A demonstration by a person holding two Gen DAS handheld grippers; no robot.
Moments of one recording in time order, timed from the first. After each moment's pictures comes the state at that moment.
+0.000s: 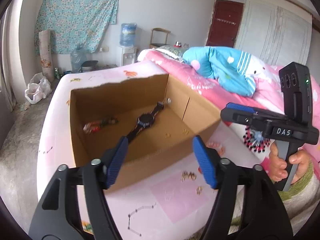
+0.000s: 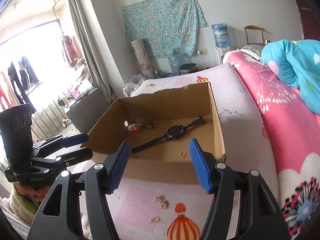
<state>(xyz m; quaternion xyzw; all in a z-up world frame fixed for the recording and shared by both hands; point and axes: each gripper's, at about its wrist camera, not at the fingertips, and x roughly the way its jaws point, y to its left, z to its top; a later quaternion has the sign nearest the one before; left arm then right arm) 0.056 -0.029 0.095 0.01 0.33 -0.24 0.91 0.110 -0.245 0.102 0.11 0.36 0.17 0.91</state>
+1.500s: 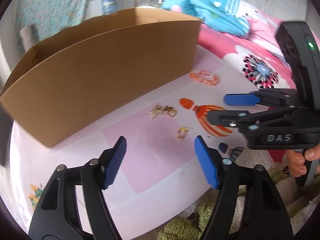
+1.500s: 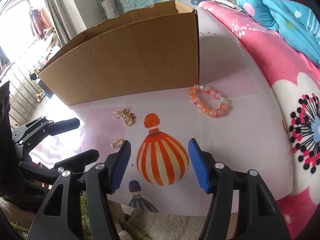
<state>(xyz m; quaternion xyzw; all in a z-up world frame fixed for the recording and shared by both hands) 0.015 -0.102 -0.015 0.11 0.41 -0.27 0.86 0.055 -0.251 -0.008 0.09 0.51 0.08 0.85</state>
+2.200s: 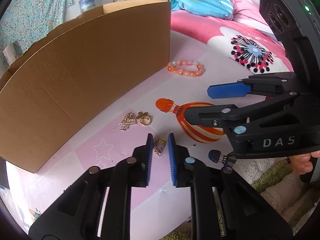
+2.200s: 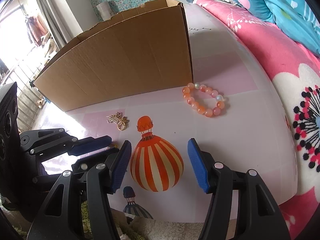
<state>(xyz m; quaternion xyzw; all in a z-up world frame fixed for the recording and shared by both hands) 0.026 -0.138 -0.029 0.16 0.43 -0.30 0.84 0.060 -0.262 -0.016 0.11 0.51 0.08 0.85</state>
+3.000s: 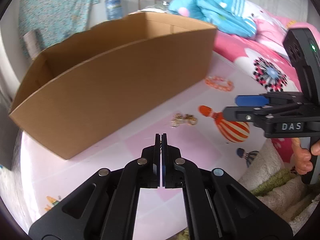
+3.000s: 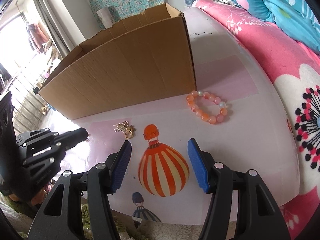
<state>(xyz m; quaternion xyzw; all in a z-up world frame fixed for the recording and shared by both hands) 0.035 -0.078 -0.004 0.12 0.41 -0.23 0.87 0.062 -0.260 -0.007 0.14 0.49 0.08 0.86</state>
